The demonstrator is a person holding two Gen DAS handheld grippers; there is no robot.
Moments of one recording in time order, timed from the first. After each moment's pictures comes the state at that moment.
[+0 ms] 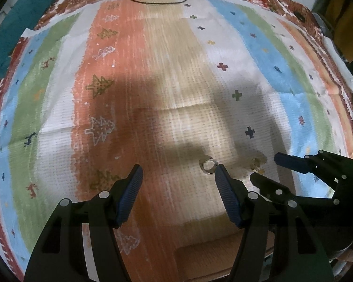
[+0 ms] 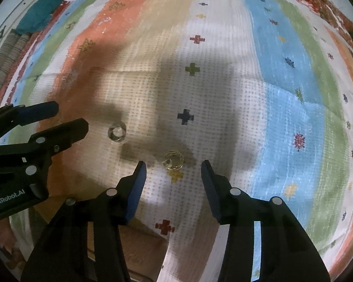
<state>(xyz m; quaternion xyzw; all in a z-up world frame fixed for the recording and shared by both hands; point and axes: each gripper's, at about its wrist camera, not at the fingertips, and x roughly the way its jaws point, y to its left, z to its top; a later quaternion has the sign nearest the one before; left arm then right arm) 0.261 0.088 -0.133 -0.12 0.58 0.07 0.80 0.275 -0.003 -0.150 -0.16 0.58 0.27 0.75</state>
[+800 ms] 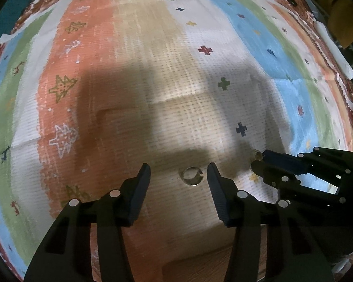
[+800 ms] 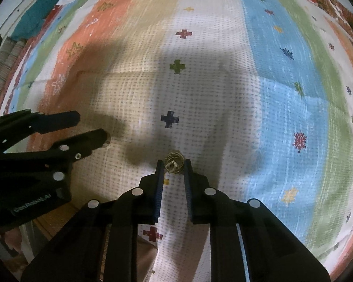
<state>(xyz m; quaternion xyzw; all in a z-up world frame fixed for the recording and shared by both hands) 0.287 0.073 -0.159 -0.11 0.61 0.02 0.78 0.297 -0.010 -0.157 -0.14 0.60 0.26 0.75</state>
